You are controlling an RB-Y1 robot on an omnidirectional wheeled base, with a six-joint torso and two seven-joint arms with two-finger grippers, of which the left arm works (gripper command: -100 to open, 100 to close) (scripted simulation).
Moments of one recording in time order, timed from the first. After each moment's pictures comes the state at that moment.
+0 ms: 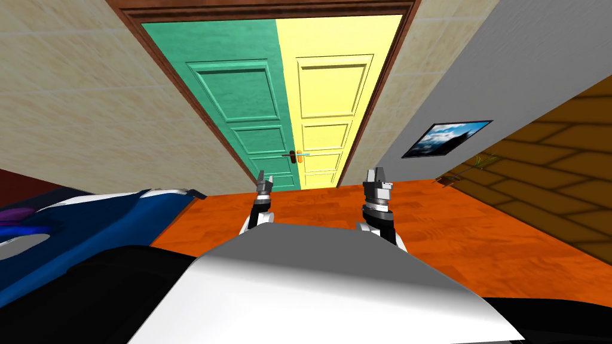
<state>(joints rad) 0.39 0.10 0.04 -1.93 0.13 -0.49 0.07</state>
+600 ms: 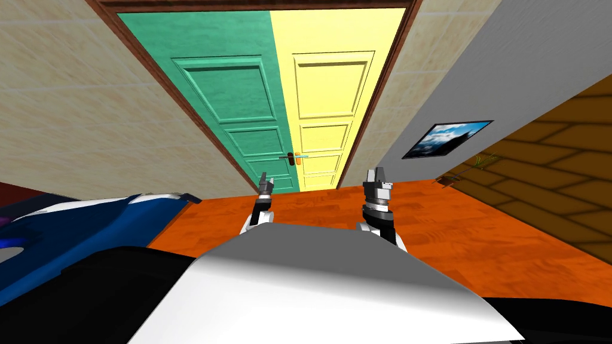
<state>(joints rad) 0.34 0.12 0.06 -1.82 0.13 -0.46 0.07</state>
